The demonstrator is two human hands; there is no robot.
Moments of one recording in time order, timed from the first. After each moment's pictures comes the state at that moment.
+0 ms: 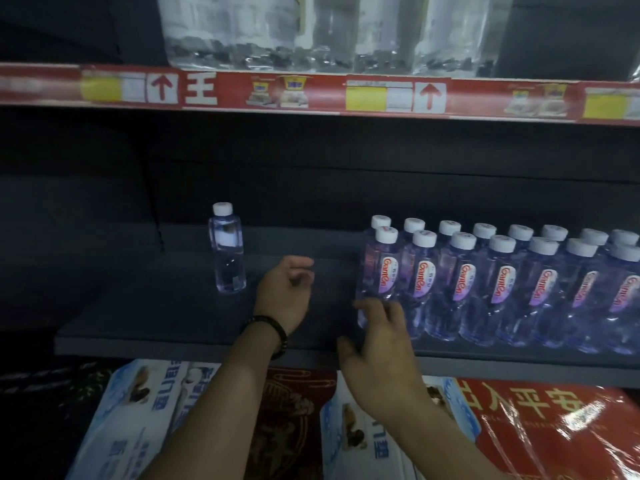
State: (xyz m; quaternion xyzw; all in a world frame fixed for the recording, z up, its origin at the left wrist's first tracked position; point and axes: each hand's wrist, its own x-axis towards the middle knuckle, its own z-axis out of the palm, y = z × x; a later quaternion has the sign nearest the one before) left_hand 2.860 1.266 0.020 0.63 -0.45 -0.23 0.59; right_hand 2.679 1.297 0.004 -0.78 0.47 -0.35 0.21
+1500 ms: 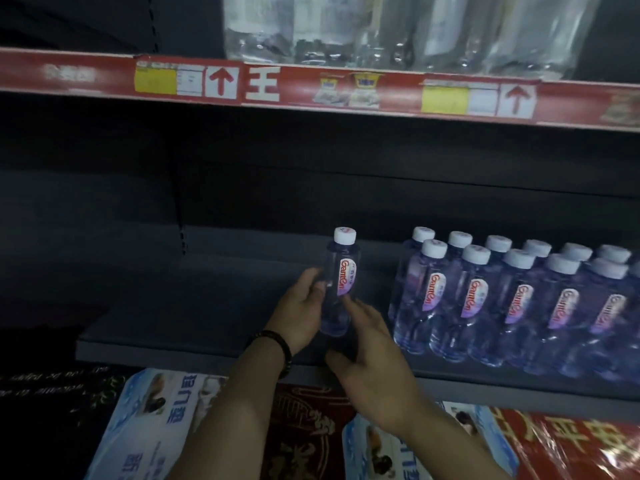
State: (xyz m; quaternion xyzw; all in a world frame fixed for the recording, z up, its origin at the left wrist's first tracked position) left_hand 2.908 1.259 -0.001 0.58 -0.51 -0.33 0.55; right_hand 2.736 1.283 0.001 -0.81 0.38 -0.31 0.31
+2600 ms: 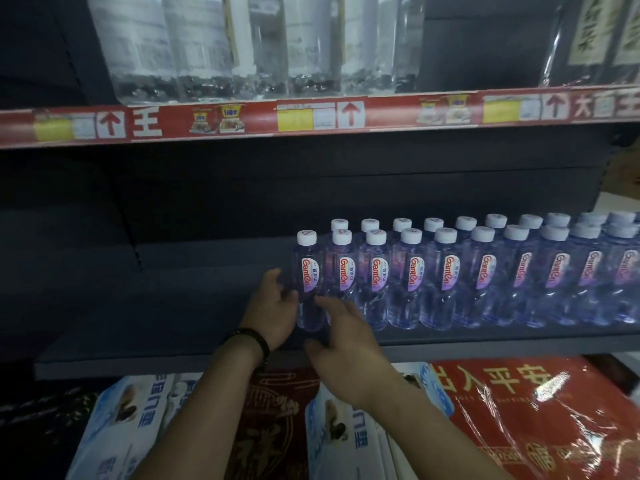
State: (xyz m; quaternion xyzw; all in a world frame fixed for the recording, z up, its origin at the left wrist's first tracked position) left_hand 2.826 1.280 0.029 0.66 -0.52 -0.25 0.49; right_hand 2.654 1.305 0.029 -0.80 0.43 -0.29 0.31
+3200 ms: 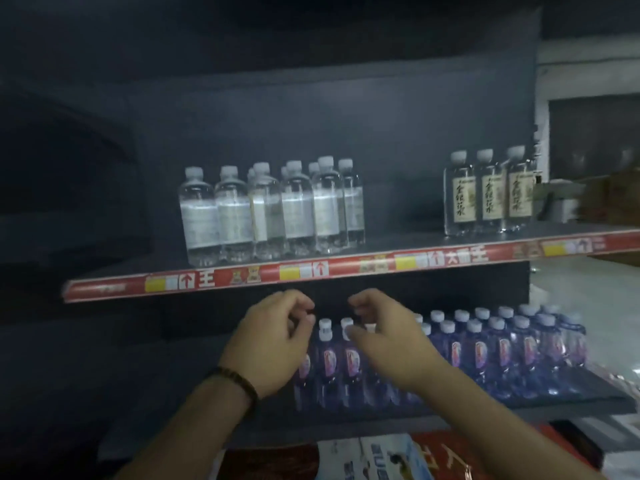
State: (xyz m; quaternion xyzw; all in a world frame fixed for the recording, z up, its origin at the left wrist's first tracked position) left_hand 2.739 1.451 0.246 0.60 -0.67 0.06 0.42; right_hand 2.537 1.386 0.236 -0.78 0.39 -0.43 0.23
